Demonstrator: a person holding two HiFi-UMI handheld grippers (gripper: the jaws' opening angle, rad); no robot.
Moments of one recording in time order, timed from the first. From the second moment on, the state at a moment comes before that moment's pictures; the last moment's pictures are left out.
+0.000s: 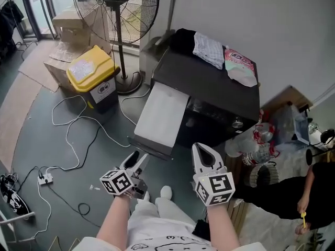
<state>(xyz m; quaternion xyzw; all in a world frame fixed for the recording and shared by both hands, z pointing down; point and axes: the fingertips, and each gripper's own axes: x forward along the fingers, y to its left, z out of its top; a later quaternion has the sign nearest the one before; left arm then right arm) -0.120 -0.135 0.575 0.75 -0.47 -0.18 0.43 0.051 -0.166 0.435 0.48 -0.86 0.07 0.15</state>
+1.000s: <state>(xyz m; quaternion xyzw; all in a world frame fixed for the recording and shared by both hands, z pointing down) -0.099 -0.151 0.621 0.79 -0.32 -0.25 0.46 0.056 -0.127 0.510 0.54 -0.81 0.12 0.18</state>
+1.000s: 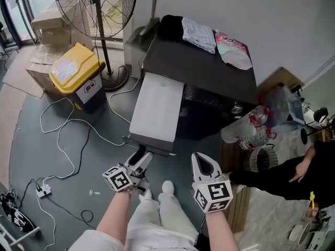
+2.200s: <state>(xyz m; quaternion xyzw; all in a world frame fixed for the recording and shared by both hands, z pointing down) -0.099 -0.161 0.594 0.76 -0.33 -0.26 0.49 0.049 -0.142 0.464 0.55 -0.81 0.11 0.15</state>
